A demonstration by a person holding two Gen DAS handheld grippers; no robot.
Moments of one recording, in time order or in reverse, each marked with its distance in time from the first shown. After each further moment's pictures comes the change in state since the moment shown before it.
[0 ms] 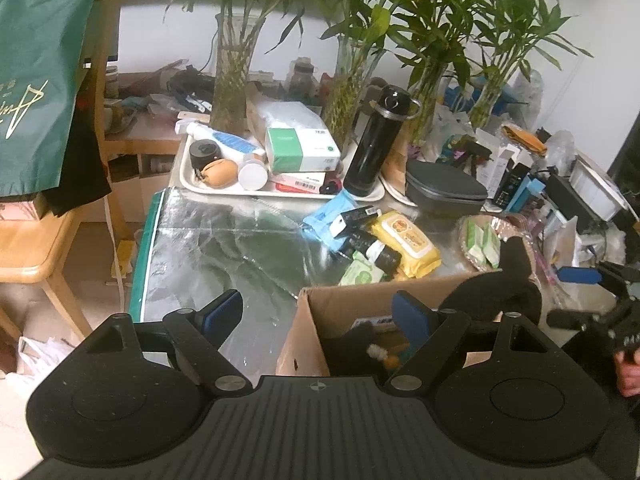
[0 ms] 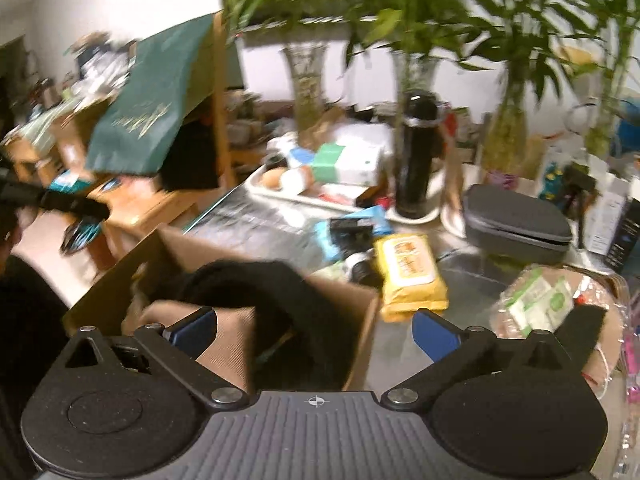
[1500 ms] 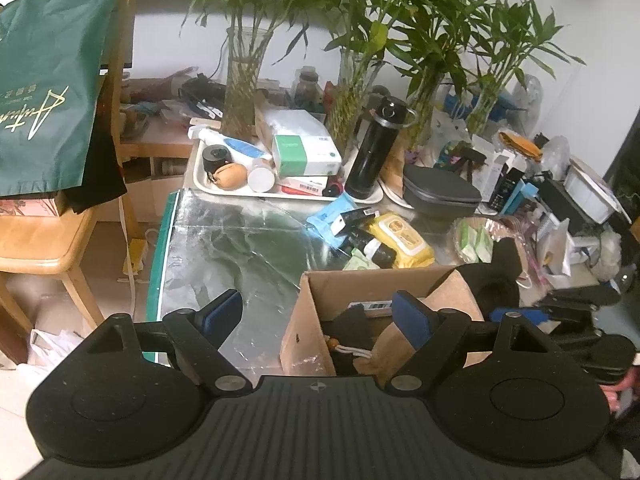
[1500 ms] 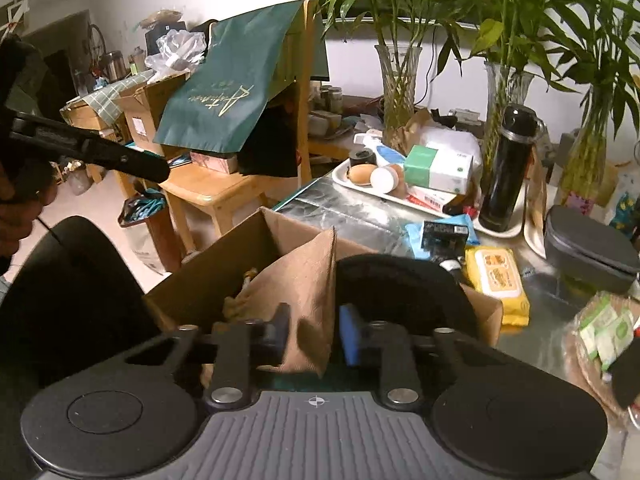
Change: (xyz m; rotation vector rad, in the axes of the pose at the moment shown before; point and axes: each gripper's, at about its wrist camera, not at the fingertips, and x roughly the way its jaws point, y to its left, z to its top) left arm -0.043 -0.004 -0.013 -0.006 -0.009 0.017; right arm 0.010 0.074 -0.010 -0.159 0.017 0.183
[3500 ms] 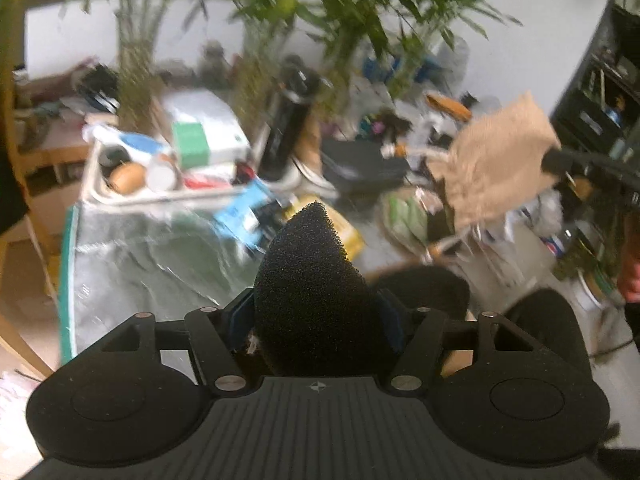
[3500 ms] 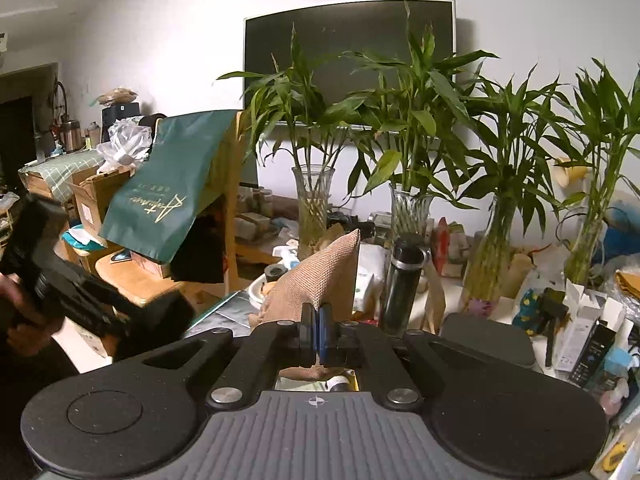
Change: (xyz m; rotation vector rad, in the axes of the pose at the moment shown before) left arm 0.068 -0.029 0.029 0.123 0.115 -0.251; right arm -0.114 -0.064 0.065 0.000 -0.258 -0.183
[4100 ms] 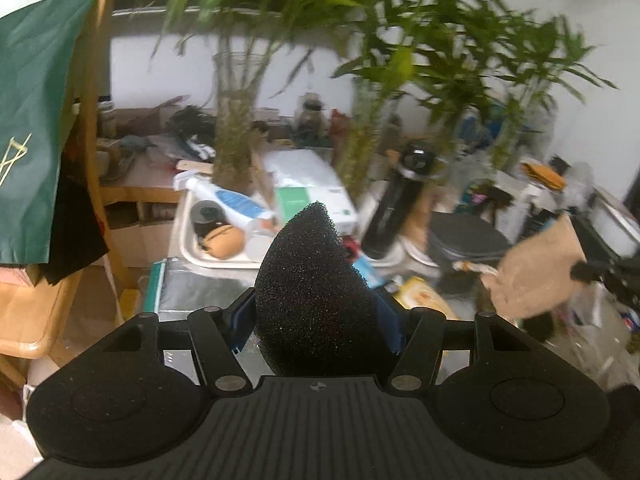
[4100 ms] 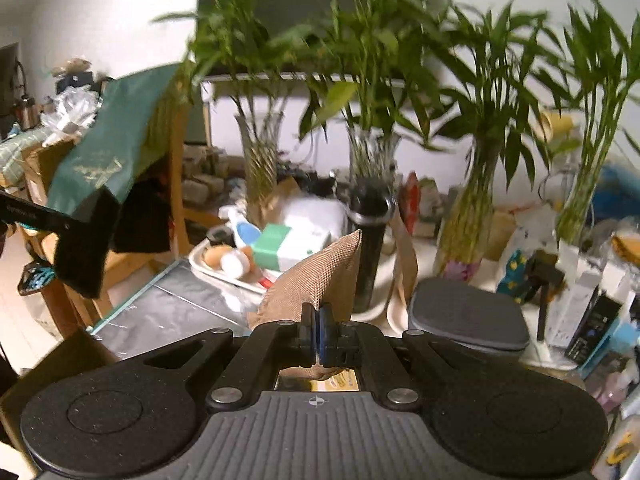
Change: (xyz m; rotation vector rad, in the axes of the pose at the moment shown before) left arm -0.006 0.045 0.055 -0.089 -0.168 0.255; right arm 0.095 -0.045 -0.017 0.020 0.093 -0.089
